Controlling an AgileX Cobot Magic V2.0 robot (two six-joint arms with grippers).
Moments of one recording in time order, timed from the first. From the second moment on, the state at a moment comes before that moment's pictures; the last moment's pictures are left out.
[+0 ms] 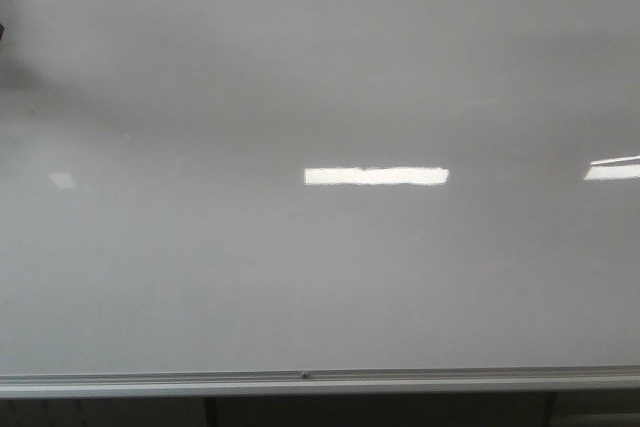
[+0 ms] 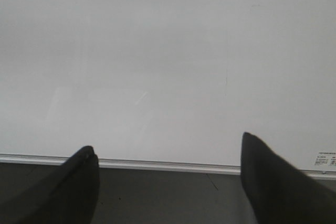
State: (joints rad) left arm 0.02 1.57 -1.01 -0.04 0.24 0.05; right arm 0.00 0.66 -0.61 0.07 0.60 -0.04
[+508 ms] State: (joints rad) left arm 0.02 1.56 -1.01 -0.04 0.27 0.05; right arm 0.00 0.66 -0.61 0.07 0.60 -0.04
